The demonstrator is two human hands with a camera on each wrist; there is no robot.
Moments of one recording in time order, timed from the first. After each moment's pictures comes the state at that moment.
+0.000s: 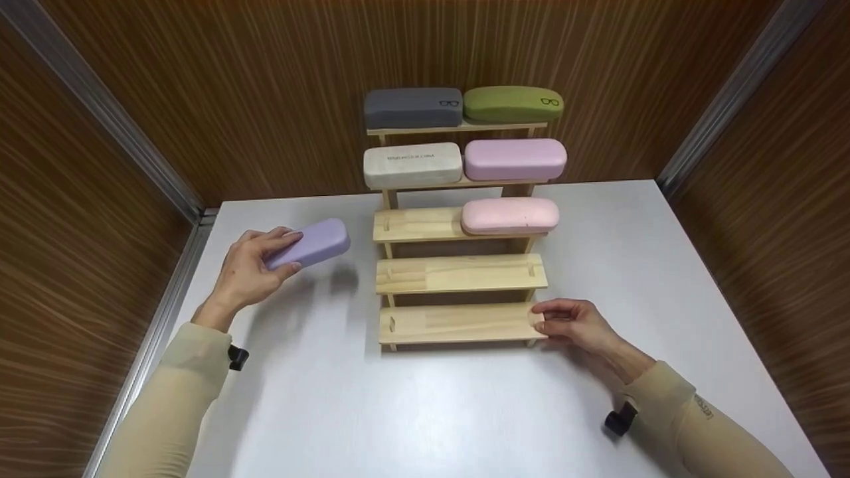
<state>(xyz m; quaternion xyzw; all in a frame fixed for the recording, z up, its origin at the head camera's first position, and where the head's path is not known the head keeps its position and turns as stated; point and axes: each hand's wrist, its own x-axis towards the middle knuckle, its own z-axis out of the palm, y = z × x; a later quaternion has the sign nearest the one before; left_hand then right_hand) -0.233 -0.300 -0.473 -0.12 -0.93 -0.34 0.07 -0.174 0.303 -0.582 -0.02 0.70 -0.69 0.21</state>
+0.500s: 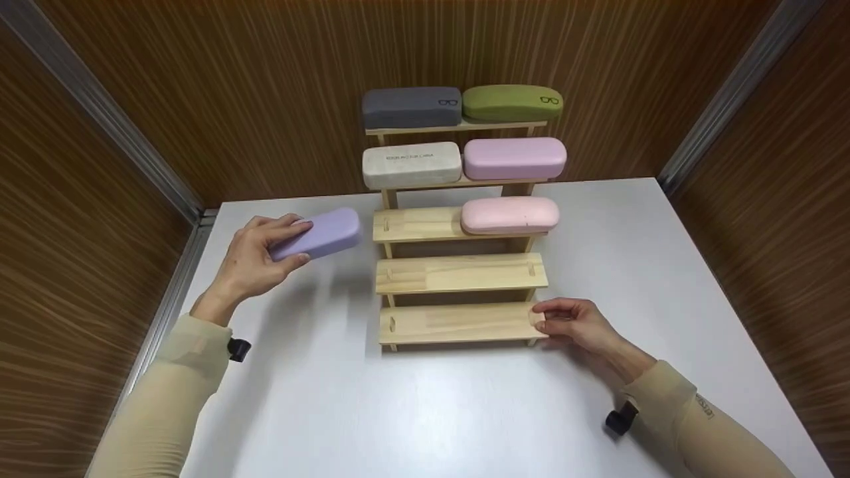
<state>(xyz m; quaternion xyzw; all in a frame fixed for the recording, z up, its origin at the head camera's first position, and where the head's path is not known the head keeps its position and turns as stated) -0.234 -0.281 -0.441 -0.16 -0.92 -0.35 0.08 -0.174 0.301 -0.583 0.00 0.69 -0.69 0.21</state>
